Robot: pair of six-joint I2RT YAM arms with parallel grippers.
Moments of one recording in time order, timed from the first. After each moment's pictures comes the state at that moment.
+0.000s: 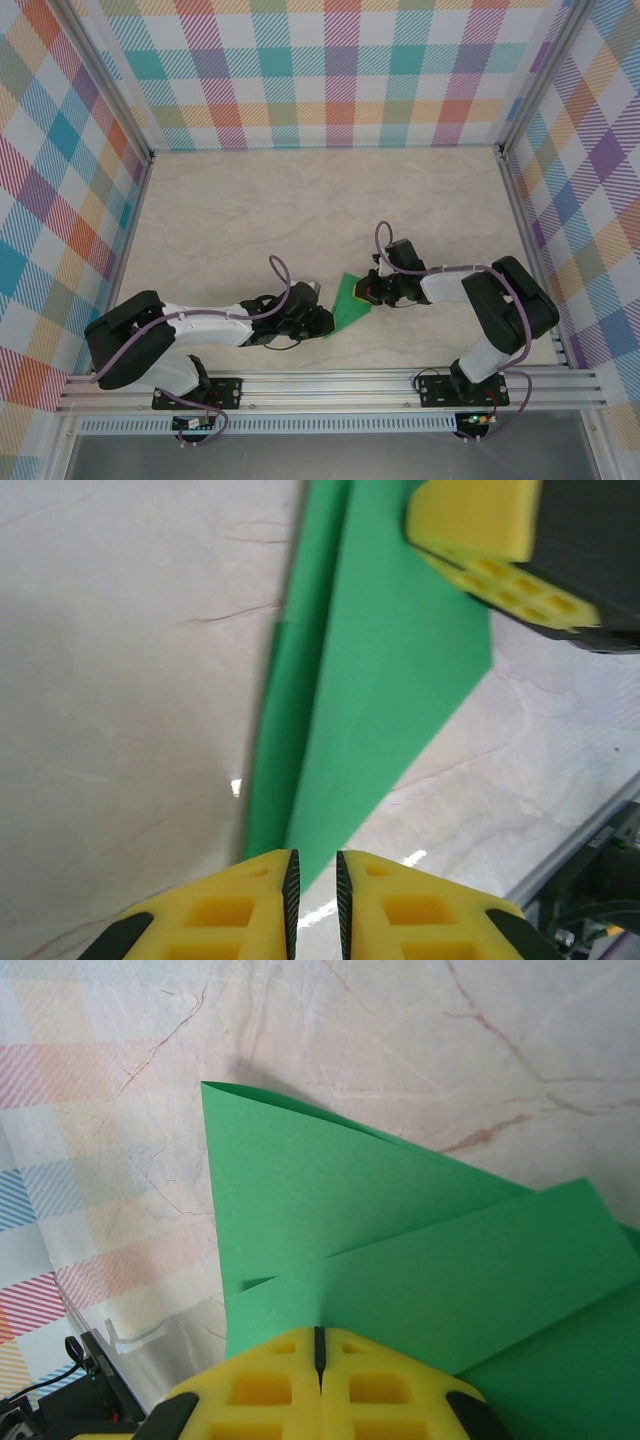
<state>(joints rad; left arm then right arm) -1.03 1.42 0.53 0.07 0.12 -1.11 0.50 1.62 0.55 0.10 -0.60 0.83</state>
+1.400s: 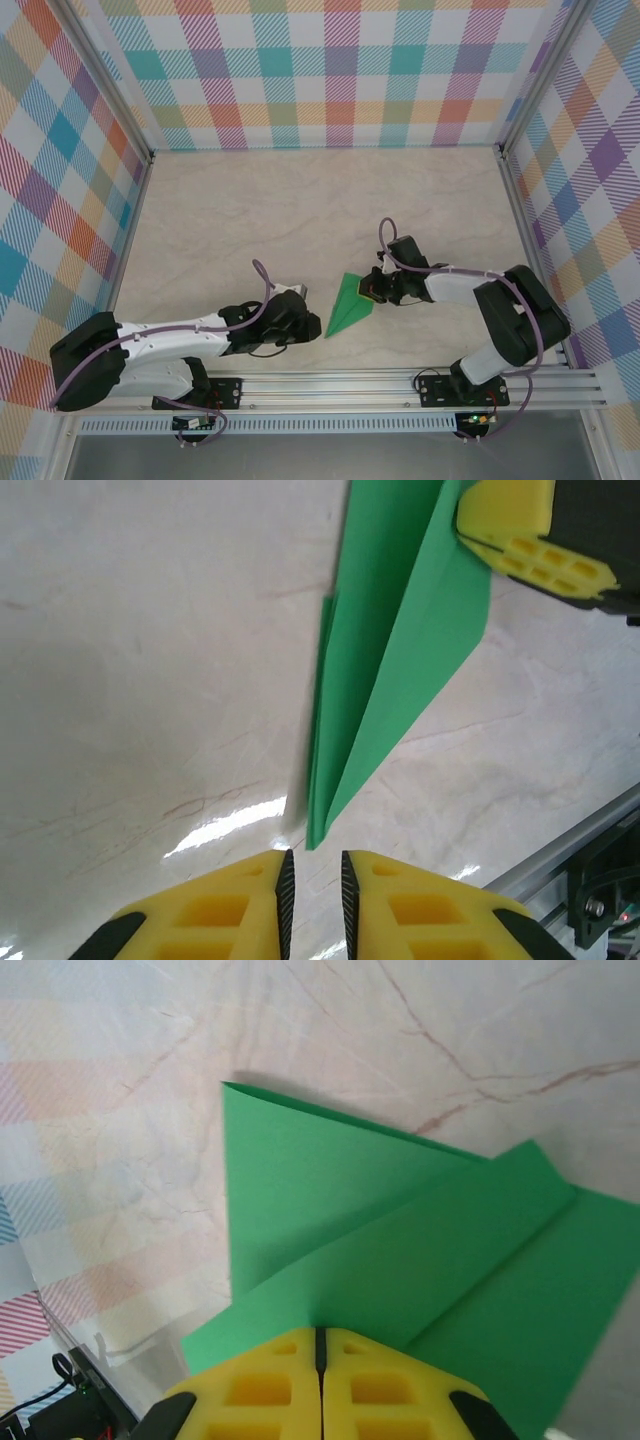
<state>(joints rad) -1.09 1.19 0.51 -0.17 -0.03 -1.08 0.50 1.51 0.58 -0.06 -0.54 0.82</state>
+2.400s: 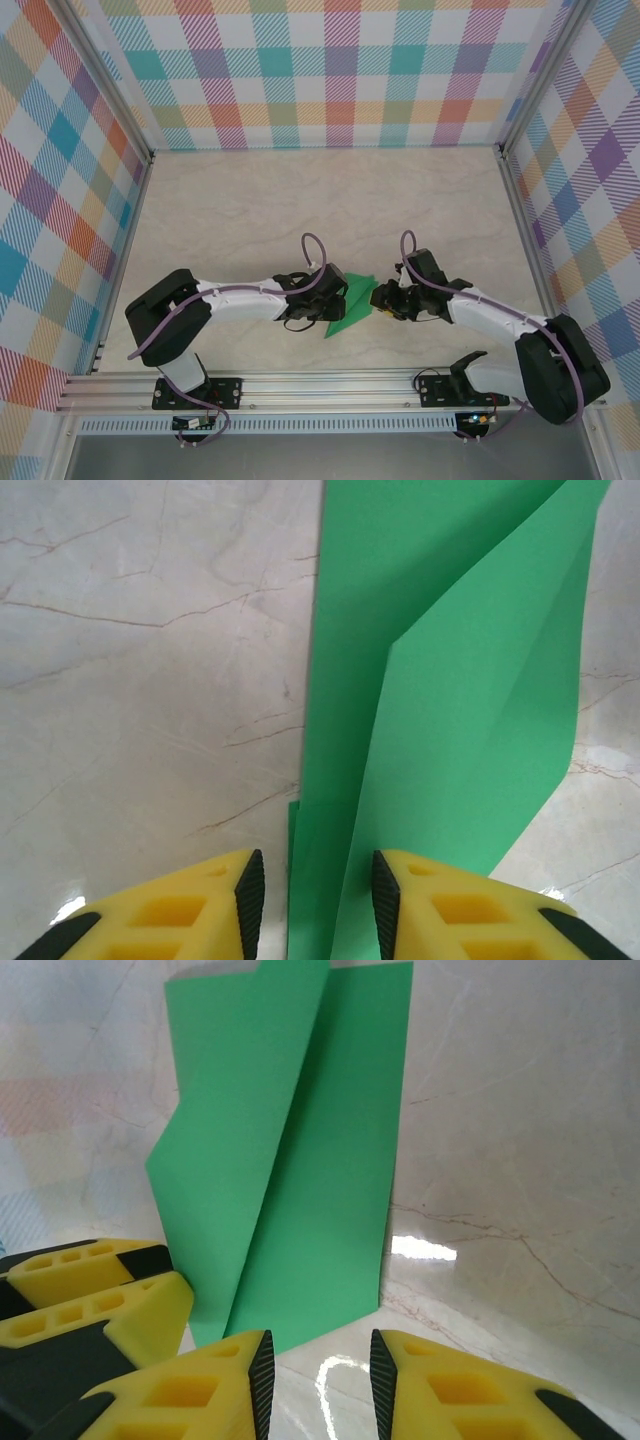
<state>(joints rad) -1.01 1.66 0.88 -0.30 -0.05 -0.87 0.50 1.22 0.46 -0.26 -0.47 0.88</state>
